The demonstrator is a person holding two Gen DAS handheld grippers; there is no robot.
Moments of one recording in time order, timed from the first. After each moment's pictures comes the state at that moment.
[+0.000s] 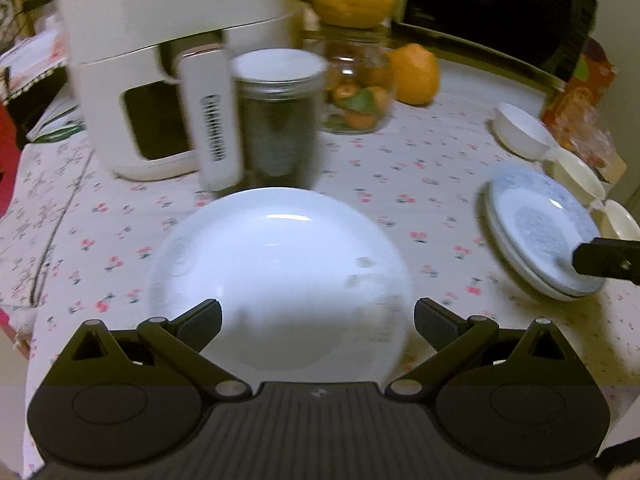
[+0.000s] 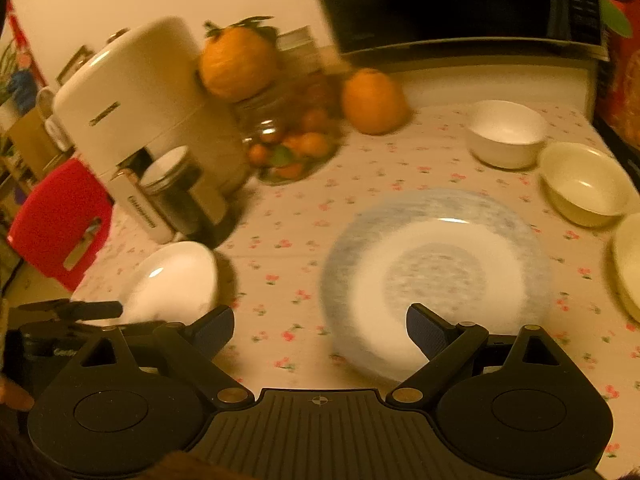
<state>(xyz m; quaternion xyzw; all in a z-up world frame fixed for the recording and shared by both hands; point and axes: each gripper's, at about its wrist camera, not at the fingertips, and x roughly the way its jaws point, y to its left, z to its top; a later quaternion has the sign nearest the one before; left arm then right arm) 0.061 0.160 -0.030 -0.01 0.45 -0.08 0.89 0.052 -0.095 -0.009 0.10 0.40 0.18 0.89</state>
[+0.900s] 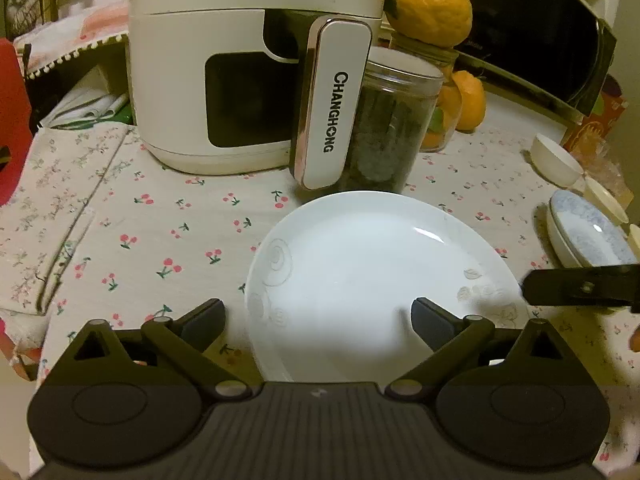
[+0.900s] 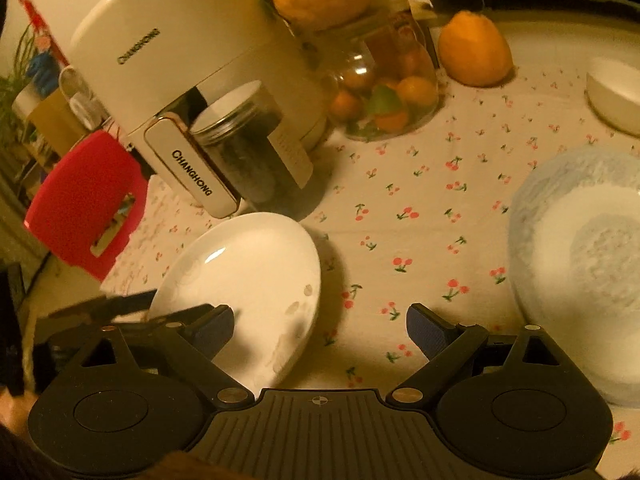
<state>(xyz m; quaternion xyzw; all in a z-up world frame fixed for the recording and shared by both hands) 0.073 0.230 -0.067 -0.04 0.40 -0.09 0.91 0.087 0.008 -0.055 0.13 0.43 0.22 0.86</state>
